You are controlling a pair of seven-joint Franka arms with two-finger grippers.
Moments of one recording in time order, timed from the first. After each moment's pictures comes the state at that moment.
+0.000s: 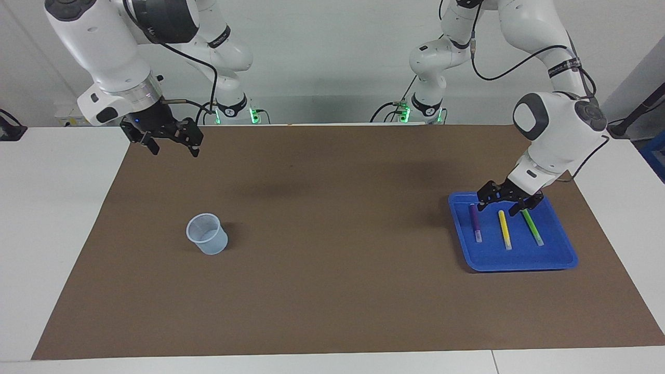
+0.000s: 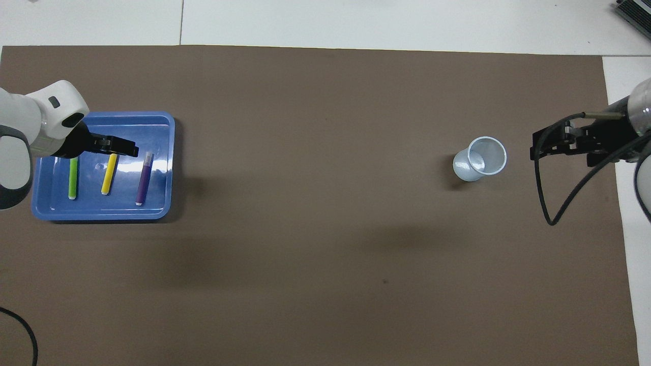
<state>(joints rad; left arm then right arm) 0.33 0.20 -0.34 -1.82 -0.09 2.07 0.23 -0.20 0.10 0.25 -1.46 0.00 1.51 0.18</state>
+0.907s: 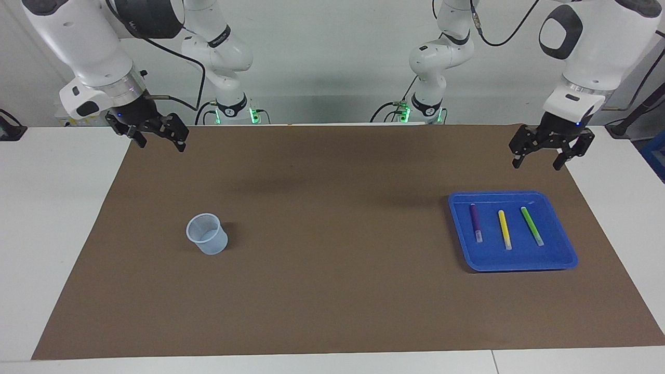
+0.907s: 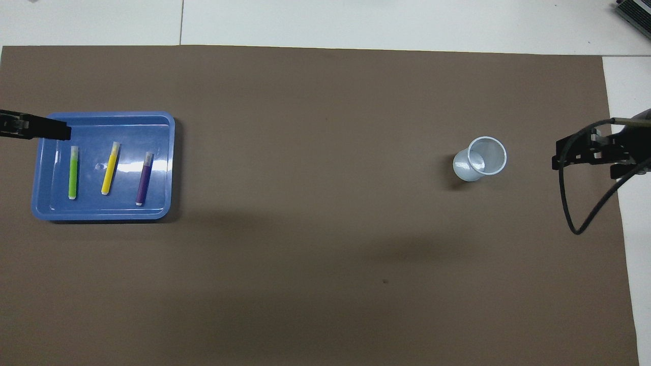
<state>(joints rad) 0.32 0.00 -0.34 -1.62 0.00 1.80 0.15 -0.21 0.06 0.23 -1.46 0.00 1.44 0.18</state>
